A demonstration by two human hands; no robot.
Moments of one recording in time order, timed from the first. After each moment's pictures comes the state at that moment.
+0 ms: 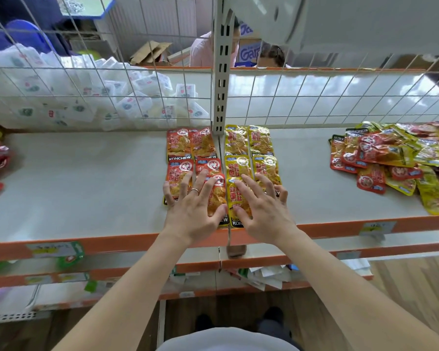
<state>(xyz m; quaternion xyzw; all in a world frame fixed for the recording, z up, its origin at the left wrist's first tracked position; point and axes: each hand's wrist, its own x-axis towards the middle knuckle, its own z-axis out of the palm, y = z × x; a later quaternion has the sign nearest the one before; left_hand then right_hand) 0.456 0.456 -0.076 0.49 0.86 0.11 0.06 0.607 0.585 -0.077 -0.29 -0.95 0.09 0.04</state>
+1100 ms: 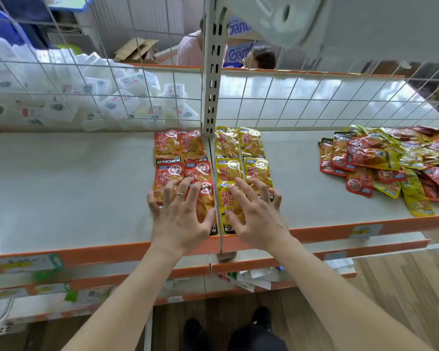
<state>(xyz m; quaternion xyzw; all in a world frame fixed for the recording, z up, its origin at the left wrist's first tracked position) 0.457 0.454 -0.085 0.46 0.87 0.15 0.00 0.606 0.583 -0.077 -0.30 -0.95 0.08 0.04</state>
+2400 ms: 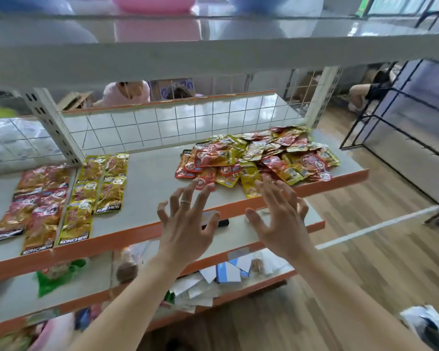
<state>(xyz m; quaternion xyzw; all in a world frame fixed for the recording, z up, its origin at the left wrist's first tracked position) 0.786 0.614 -0.018 0.58 0.78 0.22 -0.04 0.979 0.711 0.003 -0.44 -0.86 0.12 0.22</state>
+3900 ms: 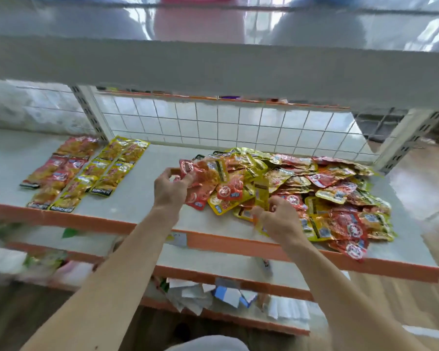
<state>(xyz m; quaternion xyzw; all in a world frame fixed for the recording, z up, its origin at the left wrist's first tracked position) 0.784 0.767 0.006 0.01 0.72 0.67 0.17 0.954 0.917 -0.020 -0.41 -0.79 0.45 0.10</state>
